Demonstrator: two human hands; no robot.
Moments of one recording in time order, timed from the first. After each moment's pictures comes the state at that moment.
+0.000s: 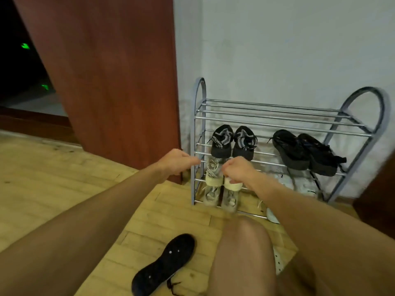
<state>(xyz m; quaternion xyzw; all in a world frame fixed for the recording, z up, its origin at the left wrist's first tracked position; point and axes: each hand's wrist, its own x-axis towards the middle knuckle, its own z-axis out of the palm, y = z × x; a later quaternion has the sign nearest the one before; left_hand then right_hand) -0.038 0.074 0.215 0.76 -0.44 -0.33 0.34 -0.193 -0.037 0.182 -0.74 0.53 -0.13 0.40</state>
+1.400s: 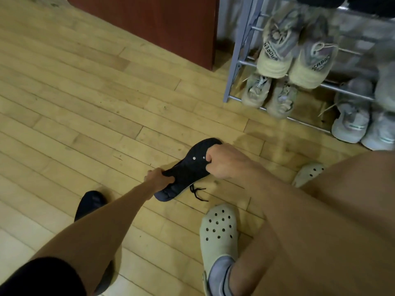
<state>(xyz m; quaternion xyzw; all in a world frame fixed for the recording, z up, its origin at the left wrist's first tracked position) 0.029 0.194 -0.168 0.88 -0.13 -0.44 0.09 -0.111 0.048 -0.043 -0.85 0.35 0.26 0.31</state>
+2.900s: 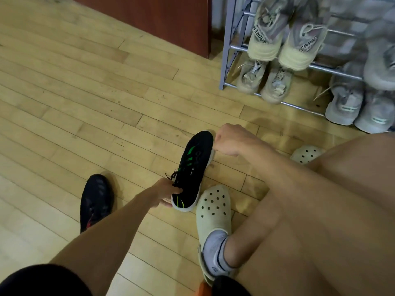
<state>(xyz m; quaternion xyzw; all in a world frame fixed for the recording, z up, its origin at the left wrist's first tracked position) -0.039 0.234 -0.159 0.80 -0.06 -0.57 0.16 -0.146 0.033 -0.038 -0.81 0.41 0.23 0.35</state>
